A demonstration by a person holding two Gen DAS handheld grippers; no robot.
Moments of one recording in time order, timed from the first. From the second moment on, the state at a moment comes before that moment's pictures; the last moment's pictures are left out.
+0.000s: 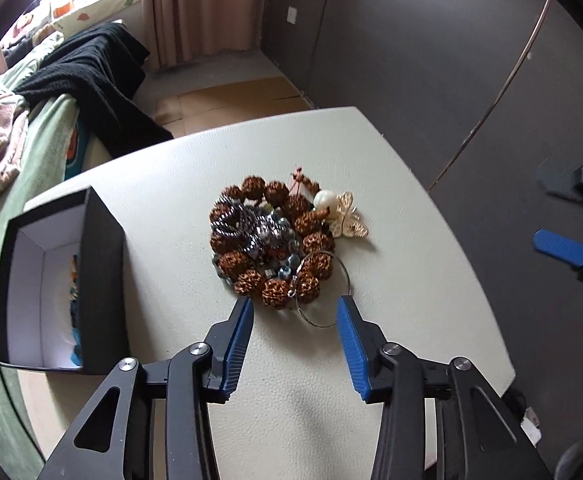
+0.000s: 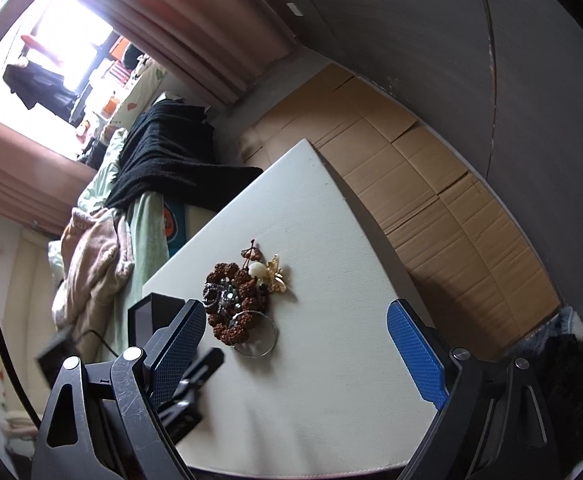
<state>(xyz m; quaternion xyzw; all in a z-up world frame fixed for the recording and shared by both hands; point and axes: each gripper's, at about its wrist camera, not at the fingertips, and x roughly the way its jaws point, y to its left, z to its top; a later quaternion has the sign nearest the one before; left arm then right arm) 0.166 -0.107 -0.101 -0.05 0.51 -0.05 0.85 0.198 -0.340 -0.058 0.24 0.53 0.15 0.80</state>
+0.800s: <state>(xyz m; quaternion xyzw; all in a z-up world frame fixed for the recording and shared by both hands) 0.163 -0.085 -0.090 -0.09 0.48 -0.07 0.87 0.198 -0.324 -0.065 0.21 0.54 0.15 0.80</state>
